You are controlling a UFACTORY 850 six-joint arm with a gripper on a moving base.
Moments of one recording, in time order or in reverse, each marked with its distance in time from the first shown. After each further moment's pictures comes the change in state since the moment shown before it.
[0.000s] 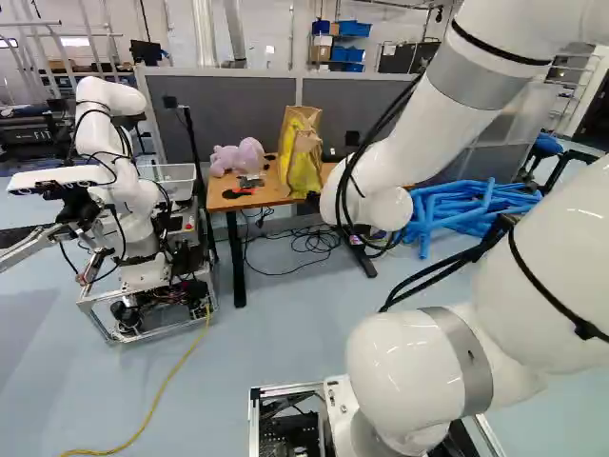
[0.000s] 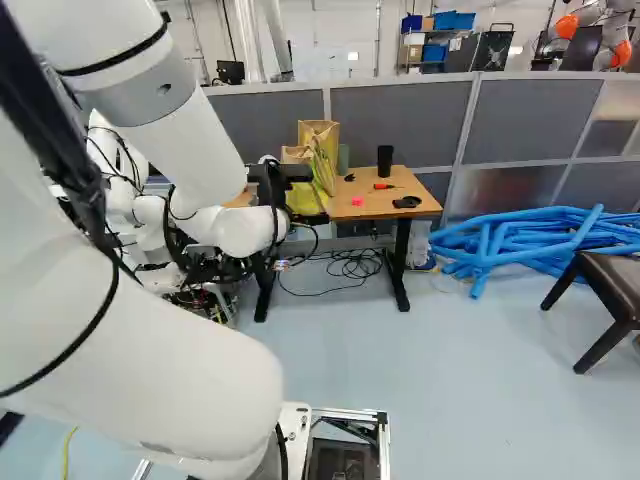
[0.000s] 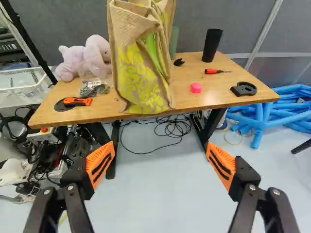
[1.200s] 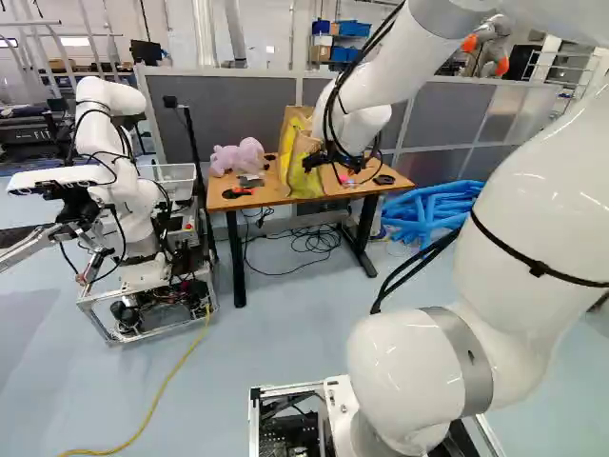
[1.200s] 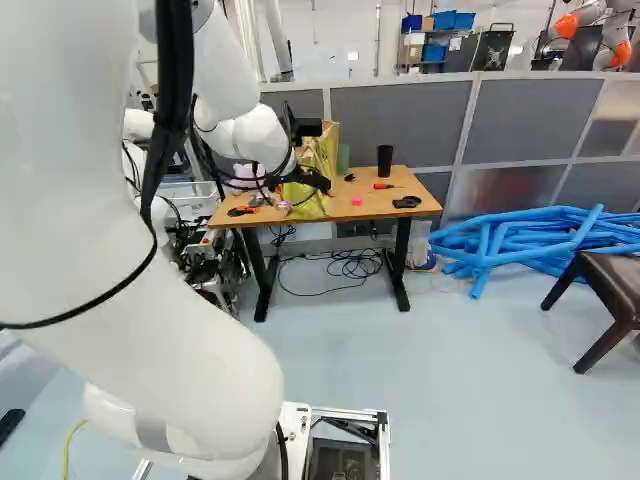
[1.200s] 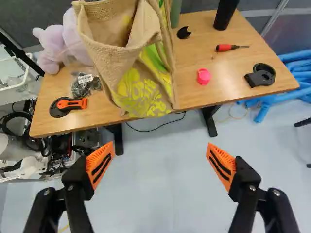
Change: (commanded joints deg) arm -0.1 -9.5 -26.6 3.0 -34.9 -0.7
